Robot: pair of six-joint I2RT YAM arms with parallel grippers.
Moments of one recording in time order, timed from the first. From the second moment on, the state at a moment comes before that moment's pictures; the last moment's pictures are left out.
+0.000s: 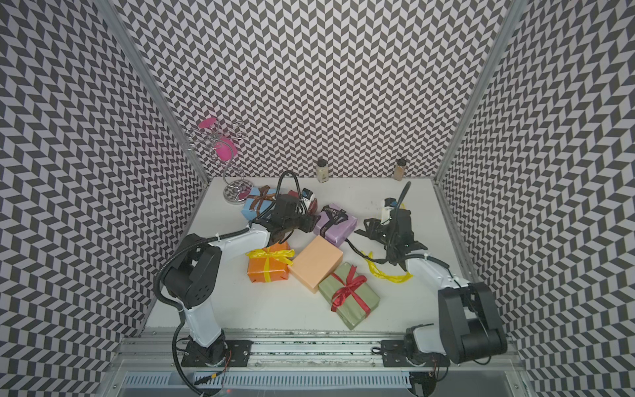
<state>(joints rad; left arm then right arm) -0.57 1.82 1.19 0.09 0.09 -0.01 0.20 1.41 0.74 0.13 -0.27 0.34</state>
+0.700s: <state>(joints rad) -0.68 1.95 1.29 0.02 -0.01 0.09 0.26 1.58 0.83 0.10 -0.35 0.29</state>
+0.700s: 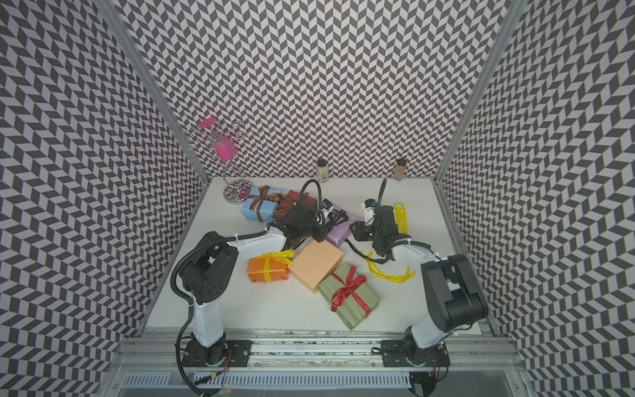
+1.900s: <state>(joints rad) -0.68 2.03 1.42 -0.08 0.04 0.09 0.27 1.70 0.91 0.12 -0.42 0.34</state>
